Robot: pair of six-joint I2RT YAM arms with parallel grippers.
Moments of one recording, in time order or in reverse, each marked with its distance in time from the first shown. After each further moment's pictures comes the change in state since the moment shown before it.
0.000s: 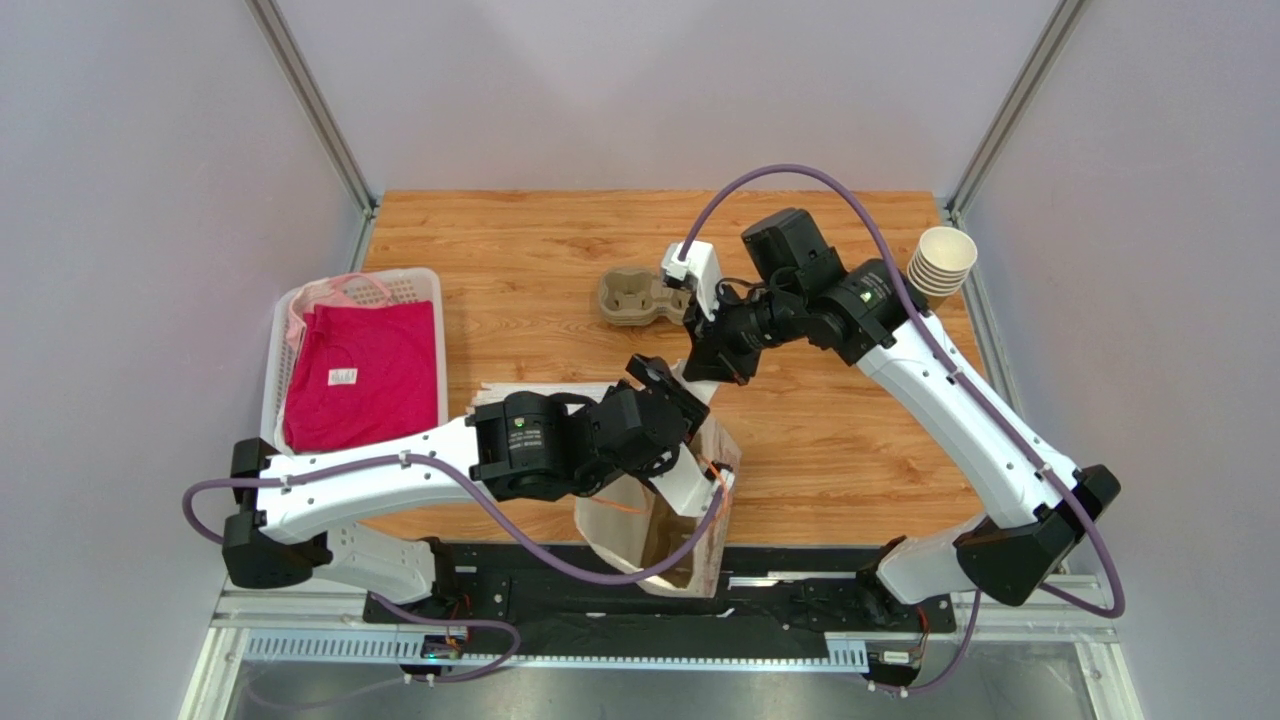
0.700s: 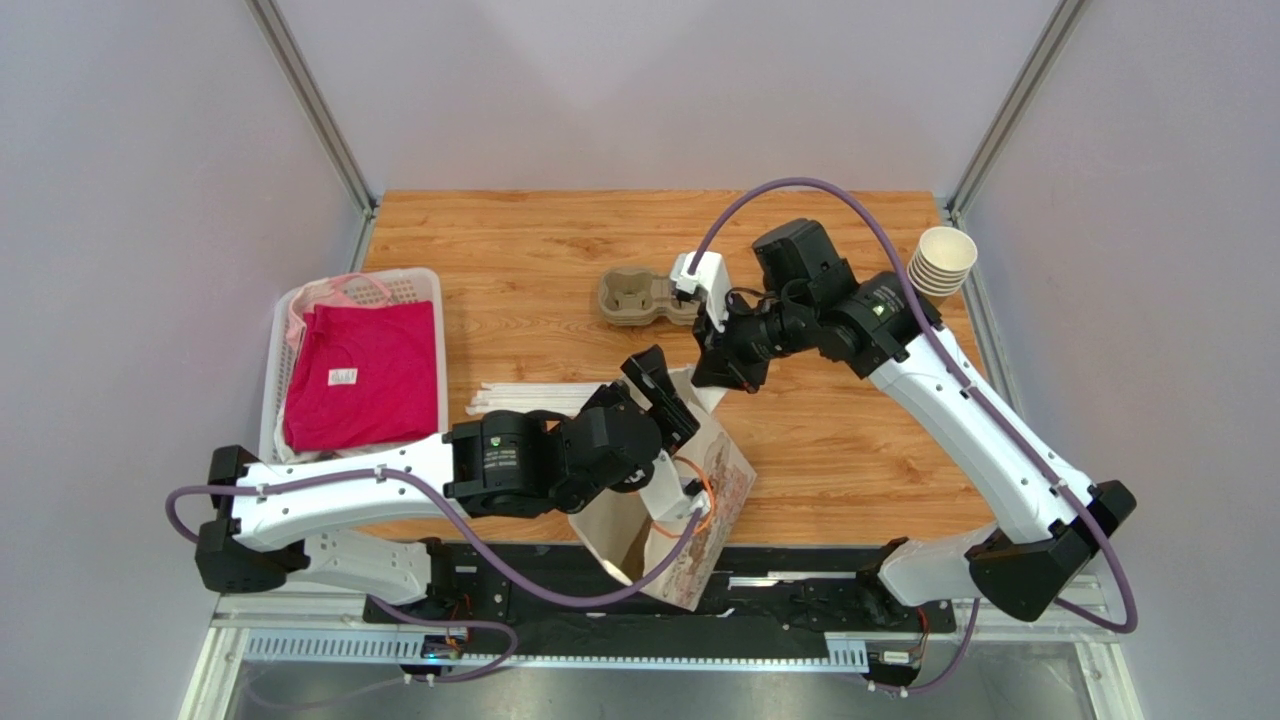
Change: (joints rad) left arm -0.038 -0.095 -0.151 0.169 -0.154 0.316; right arm 0.000 -0.057 -0.064 0.010 0.011 -0.038
